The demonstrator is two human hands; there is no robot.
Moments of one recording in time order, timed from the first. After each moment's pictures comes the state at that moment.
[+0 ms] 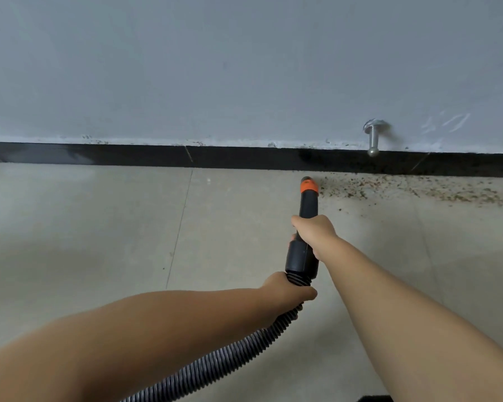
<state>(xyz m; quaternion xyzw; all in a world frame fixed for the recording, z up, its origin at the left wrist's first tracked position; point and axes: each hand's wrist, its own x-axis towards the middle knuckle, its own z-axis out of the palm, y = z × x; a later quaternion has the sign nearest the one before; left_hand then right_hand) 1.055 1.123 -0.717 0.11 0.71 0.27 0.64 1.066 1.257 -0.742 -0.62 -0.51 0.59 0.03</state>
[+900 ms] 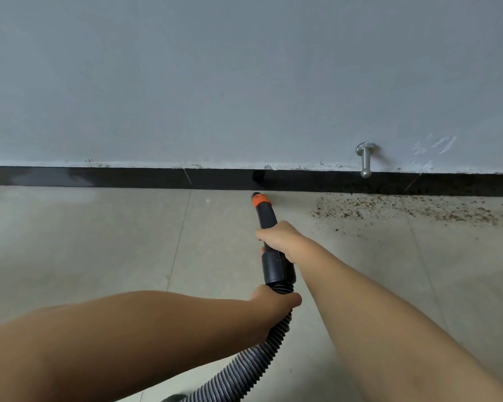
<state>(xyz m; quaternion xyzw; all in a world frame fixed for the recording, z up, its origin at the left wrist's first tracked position) 1.042 1.126 -0.706 0.02 0.73 0.34 0.60 1.016 1.249 -0.721 -0.52 -0.62 0.58 -0.09</state>
